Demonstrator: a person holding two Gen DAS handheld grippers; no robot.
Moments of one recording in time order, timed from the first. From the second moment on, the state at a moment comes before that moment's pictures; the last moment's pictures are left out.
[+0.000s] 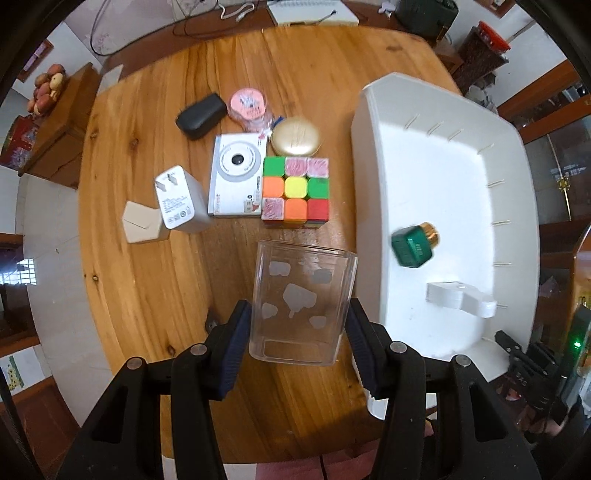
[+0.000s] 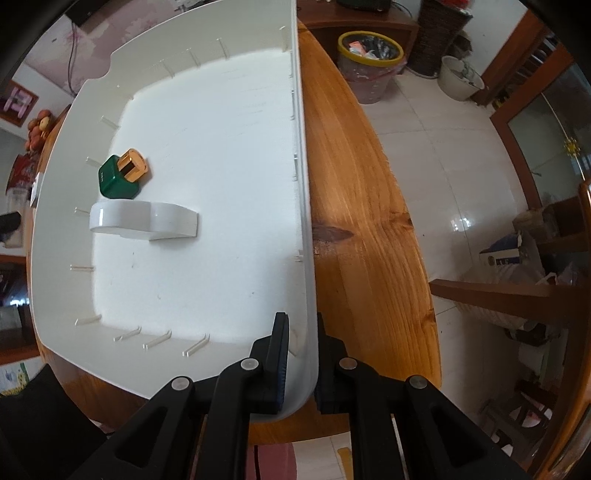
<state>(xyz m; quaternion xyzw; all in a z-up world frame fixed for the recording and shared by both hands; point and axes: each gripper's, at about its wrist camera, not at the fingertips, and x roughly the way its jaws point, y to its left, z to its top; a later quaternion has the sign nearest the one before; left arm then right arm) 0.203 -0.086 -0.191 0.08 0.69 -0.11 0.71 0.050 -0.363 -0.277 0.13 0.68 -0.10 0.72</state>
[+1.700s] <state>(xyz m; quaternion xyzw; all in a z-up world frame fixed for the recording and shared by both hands) 0.109 -0.230 -0.228 0.12 0.71 -0.23 0.65 0.068 -0.348 -0.277 0.03 0.71 -0.01 0.71</state>
